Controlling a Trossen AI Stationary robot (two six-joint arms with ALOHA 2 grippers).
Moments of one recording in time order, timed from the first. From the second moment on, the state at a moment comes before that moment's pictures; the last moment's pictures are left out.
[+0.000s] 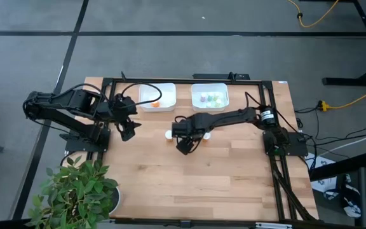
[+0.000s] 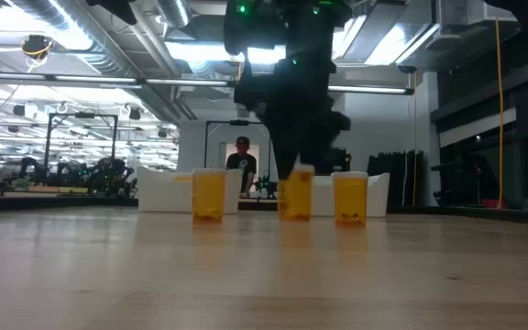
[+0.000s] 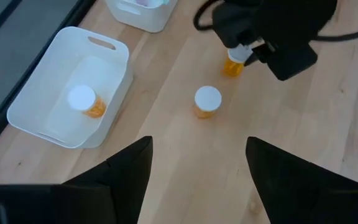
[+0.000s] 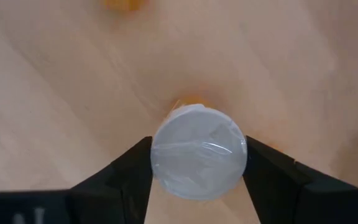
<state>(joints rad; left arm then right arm) -0.14 1.07 1.35 -1.23 -0.33 -0.52 0.03 2.13 1.76 -1.06 0.07 0.68</state>
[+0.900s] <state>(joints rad) -0.14 1.07 1.35 -1.21 -0.46 -0.55 -0.28 2.16 2.12 -0.84 -0.02 0.28</state>
